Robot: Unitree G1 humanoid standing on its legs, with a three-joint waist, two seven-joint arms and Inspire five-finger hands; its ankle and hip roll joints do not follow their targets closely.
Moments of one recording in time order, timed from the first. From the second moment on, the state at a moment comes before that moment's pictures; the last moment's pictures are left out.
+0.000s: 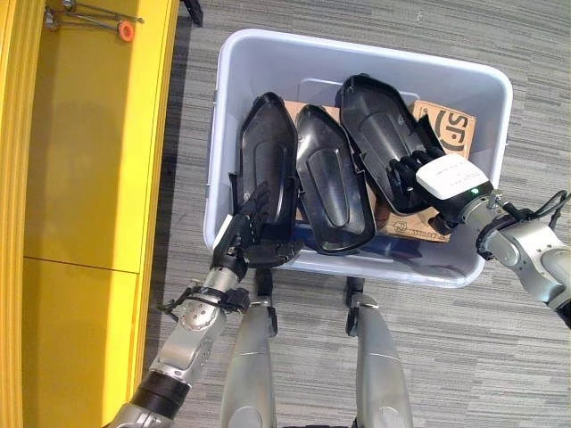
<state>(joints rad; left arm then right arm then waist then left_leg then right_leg) -0.19 0.45 -0.27 0.11 -0.46 -0.16 0.06 -0.66 -1.06 0.57 0.24 -0.67 -0.07 -0.01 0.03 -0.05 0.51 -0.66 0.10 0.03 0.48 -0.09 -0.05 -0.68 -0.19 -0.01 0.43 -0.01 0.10</state>
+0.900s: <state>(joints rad) -0.26 0.45 -0.24 0.03 -0.46 -0.22 0.14 -0.71 -1.02 0.54 0.23 -0.67 -0.05 -0.07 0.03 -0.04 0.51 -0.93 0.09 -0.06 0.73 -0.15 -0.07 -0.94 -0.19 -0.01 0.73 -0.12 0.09</state>
